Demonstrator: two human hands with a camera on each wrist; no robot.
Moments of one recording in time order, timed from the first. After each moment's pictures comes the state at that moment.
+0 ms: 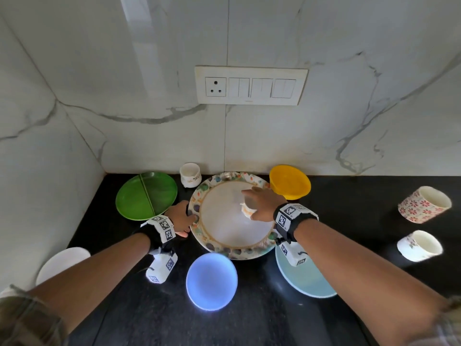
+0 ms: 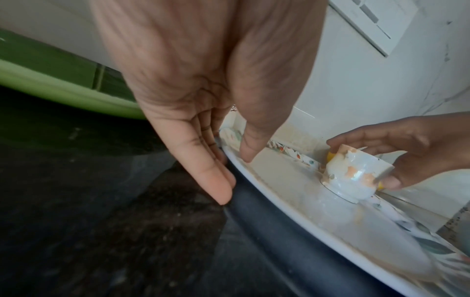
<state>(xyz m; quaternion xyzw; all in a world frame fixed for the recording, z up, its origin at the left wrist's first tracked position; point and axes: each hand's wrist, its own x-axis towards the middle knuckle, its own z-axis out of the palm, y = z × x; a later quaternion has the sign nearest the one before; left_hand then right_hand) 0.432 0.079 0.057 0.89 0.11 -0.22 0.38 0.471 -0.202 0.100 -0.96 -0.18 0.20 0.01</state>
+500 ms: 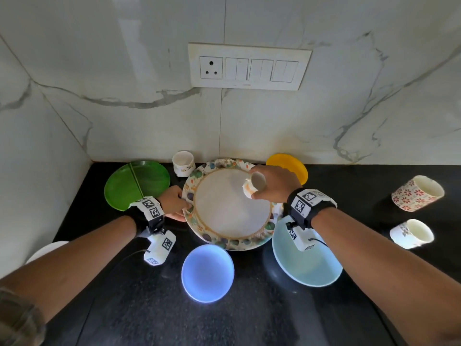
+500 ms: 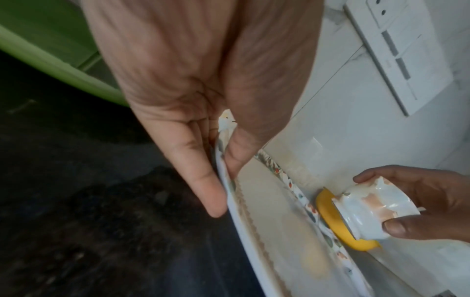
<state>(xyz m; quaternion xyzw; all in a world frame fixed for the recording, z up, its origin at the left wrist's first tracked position) 0.440 0.071 0.088 0.81 0.17 -0.29 0.48 0.470 -0.228 0.132 -0.98 -0.14 0.09 0.10</state>
